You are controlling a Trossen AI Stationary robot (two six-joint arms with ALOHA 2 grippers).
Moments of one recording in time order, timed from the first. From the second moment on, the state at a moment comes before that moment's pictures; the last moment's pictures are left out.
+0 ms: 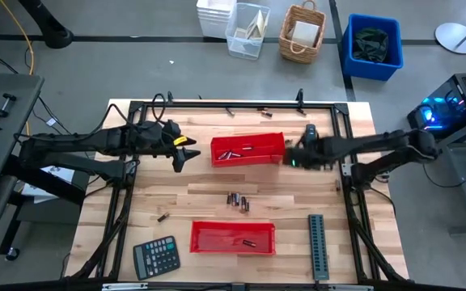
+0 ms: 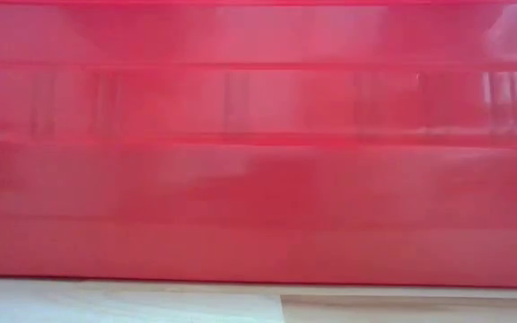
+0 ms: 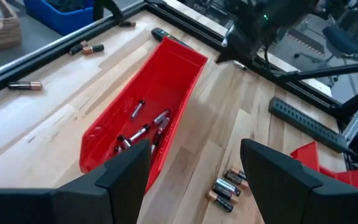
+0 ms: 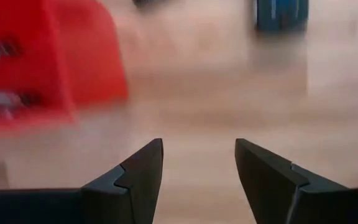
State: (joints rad) left arm 0.10 0.92 0.81 -0.38 -0.13 -0.43; right arm -0.09 1.30 0.87 -0.99 0.29 1.55
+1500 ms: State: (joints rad) left arm 0.20 0.92 0.82 -0.41 -0.04 -0.57; right arm -0.80 1.84 1.15 -0.65 -0.06 1.27
